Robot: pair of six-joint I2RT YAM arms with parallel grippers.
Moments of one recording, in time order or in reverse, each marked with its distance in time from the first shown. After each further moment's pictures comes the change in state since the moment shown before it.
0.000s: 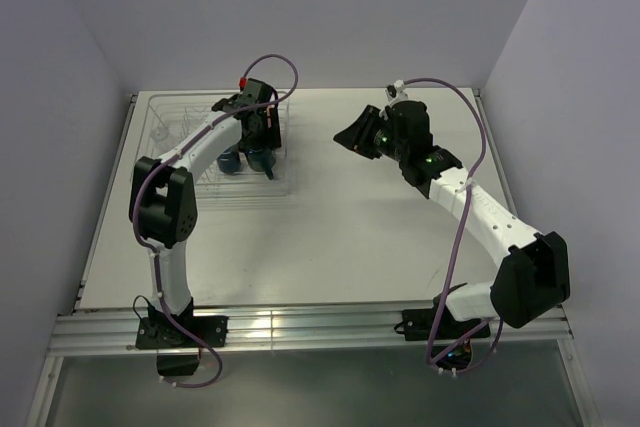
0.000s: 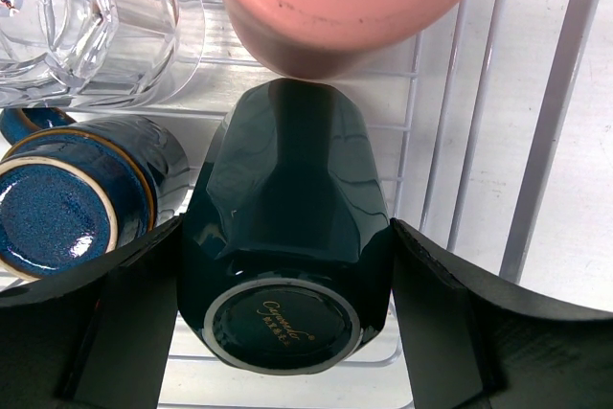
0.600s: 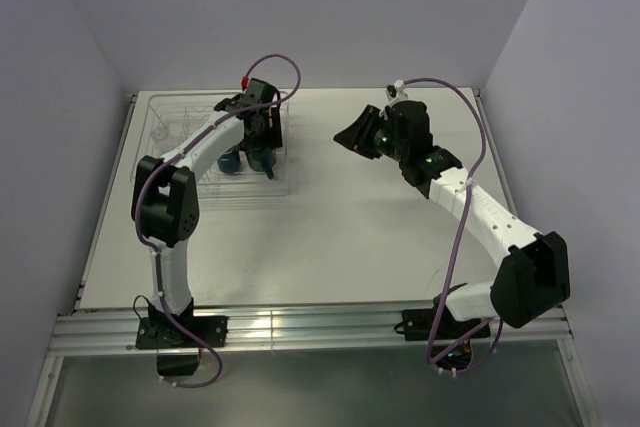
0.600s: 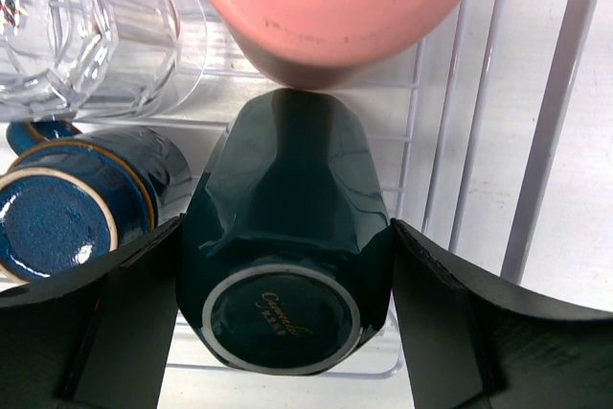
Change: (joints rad) left arm -0.008 0.013 0.010 0.006 -0.025 0.007; right arm 0.000 0.000 0.000 0.000 0.000 0.000
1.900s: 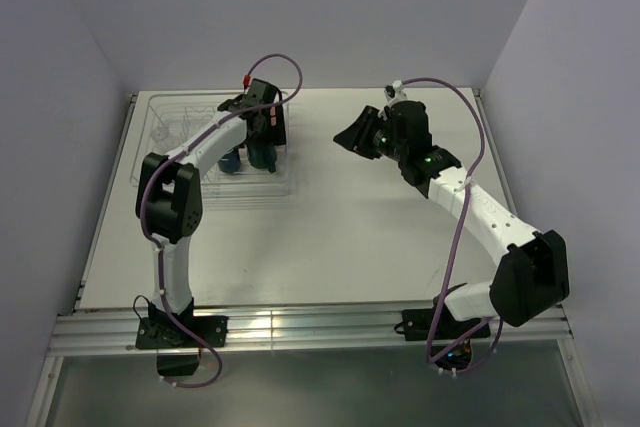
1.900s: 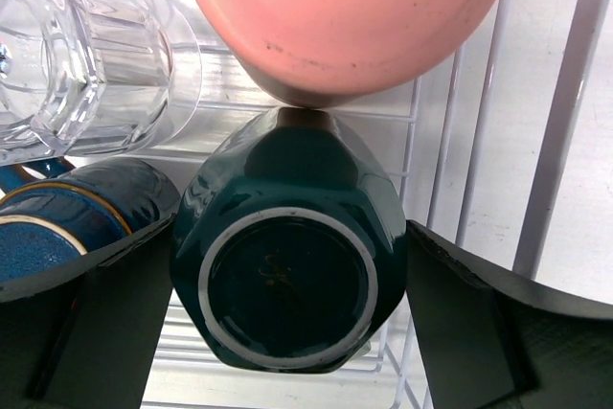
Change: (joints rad) left arm 0.000 0.042 0.018 0.055 -0.023 0.010; right arm 0.000 0.008 0.000 -0.001 0.000 -0.023
